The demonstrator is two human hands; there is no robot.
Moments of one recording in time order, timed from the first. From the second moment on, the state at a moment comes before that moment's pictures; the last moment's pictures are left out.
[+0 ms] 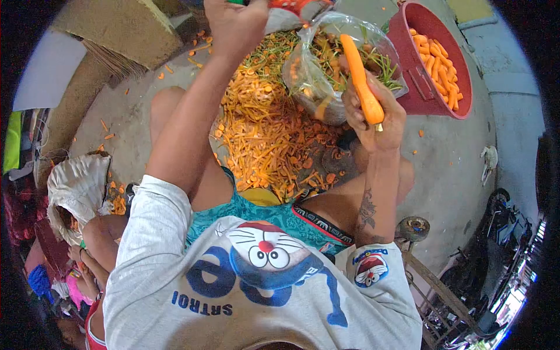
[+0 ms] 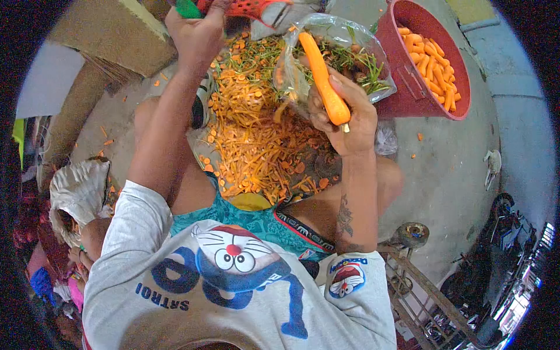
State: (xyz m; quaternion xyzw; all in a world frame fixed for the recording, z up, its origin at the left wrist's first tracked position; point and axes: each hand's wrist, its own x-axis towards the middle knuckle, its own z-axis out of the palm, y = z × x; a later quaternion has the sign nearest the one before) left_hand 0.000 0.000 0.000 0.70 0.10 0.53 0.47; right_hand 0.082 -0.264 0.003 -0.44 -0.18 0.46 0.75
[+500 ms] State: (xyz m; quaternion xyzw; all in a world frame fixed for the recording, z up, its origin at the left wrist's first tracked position) left_hand -0.005 -0.019 -0.028 0.94 0.06 0.02 0.32; right_hand 0.080 -0.262 -0.001 -0.39 -0.25 0.47 0.75
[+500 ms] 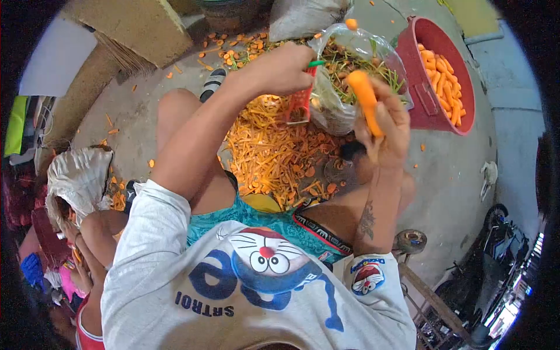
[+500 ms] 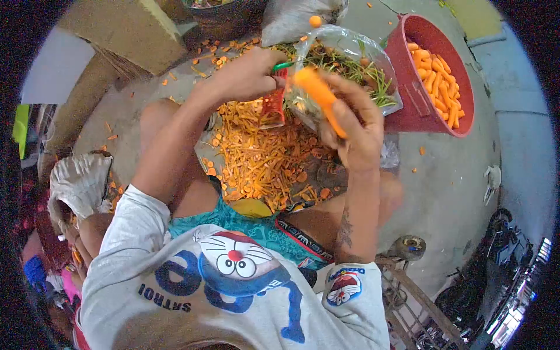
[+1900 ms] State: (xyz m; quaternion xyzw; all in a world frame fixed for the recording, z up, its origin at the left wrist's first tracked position) left_hand -0.018 -0.004 -0.018 0.94 0.13 0.09 0.28; right_hand 0.102 -0.255 -0.117 -0.82 -0.53 0.21 -0.06
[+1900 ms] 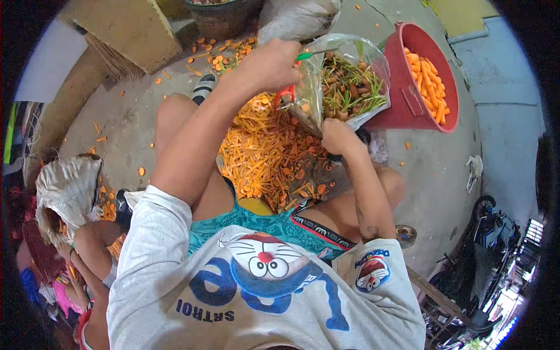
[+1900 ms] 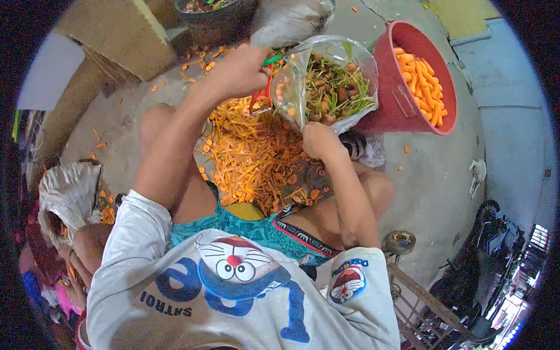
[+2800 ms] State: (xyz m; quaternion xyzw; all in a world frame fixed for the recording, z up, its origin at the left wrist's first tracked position) left_hand -0.016 -0.009 -0.016 0.95 0.11 0.10 0.28; right_hand 0.124 -0.224 -0.066 -0.71 -0.25 0.22 0.62
